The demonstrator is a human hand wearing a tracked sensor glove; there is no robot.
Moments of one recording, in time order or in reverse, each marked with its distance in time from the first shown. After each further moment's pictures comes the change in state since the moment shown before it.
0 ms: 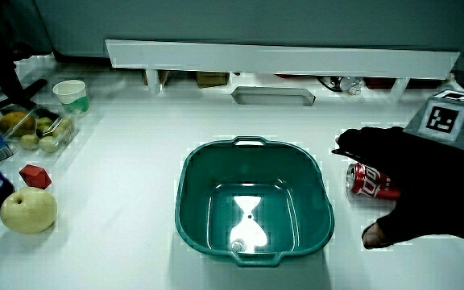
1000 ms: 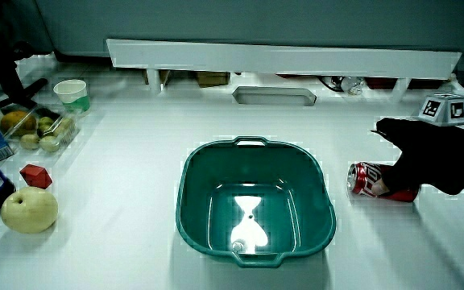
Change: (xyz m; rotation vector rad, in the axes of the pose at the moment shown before) arm 0.145 0.065 -0.062 -0.181 0.129 -0.393
